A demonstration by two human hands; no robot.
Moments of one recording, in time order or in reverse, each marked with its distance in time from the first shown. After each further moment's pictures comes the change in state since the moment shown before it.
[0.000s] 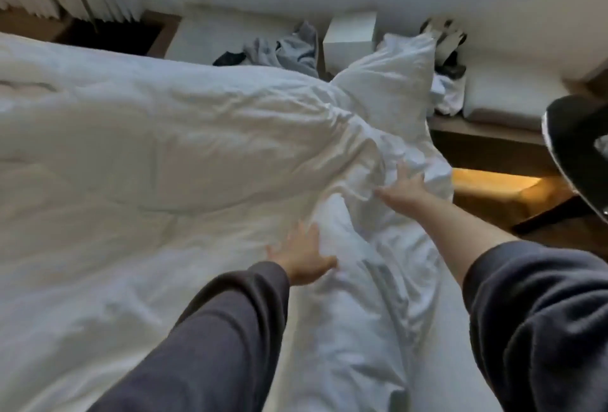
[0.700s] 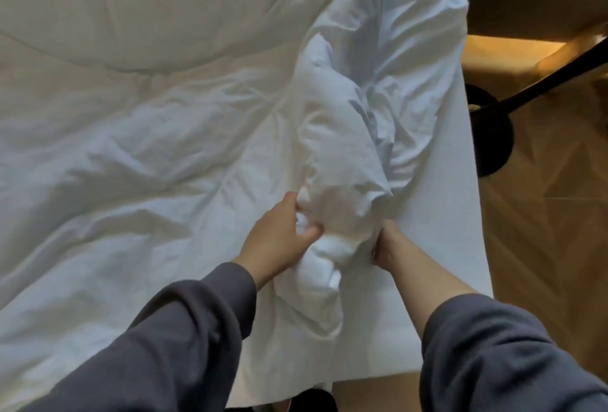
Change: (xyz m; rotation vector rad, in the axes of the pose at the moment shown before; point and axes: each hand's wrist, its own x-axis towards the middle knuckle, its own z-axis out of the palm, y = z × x) left_hand -0.136 -0.058 0.161 -0.283 0.091 -0.010; right_hand -0.146 0.191 0.246 1.062 -0.252 0.664
